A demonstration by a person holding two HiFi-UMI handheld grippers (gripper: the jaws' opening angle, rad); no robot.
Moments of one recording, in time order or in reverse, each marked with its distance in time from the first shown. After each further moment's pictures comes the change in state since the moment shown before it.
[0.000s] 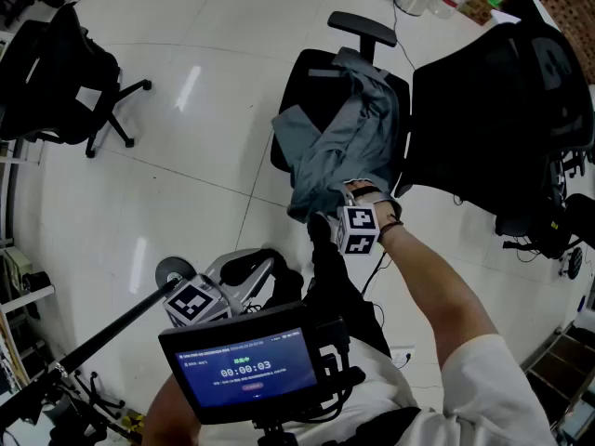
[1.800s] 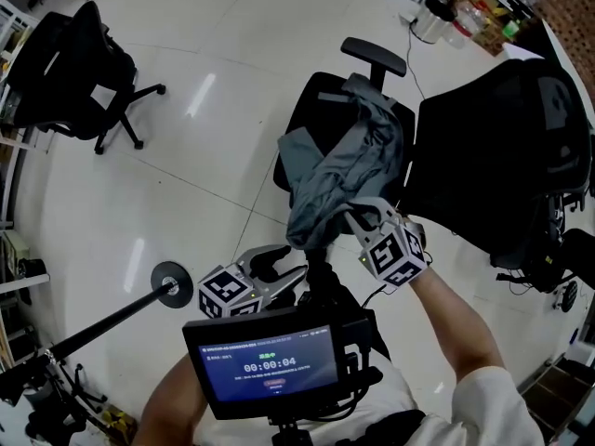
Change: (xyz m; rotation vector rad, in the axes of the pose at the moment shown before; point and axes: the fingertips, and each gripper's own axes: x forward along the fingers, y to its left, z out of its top) left arm 0.074 -0.008 0.000 0.046 0.081 -0.071; right arm -0.142 -0.087 0.019 0.433 -0.352 -0.206
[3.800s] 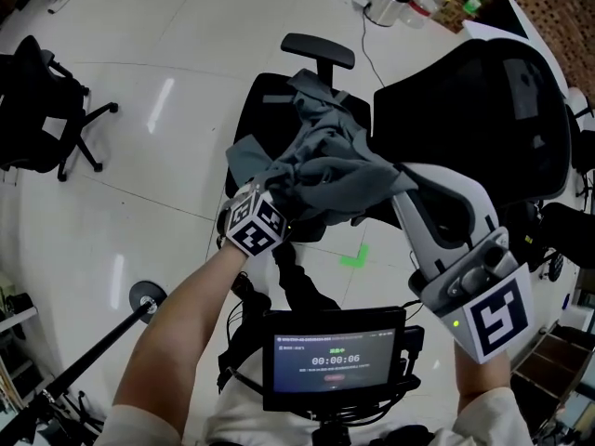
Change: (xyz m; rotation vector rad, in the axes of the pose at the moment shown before) left arm 0.202 0.089 0.073 0.684 0.314 0.133; right arm -0.226 -0.145 0.152 0.118 -0.476 -0.321
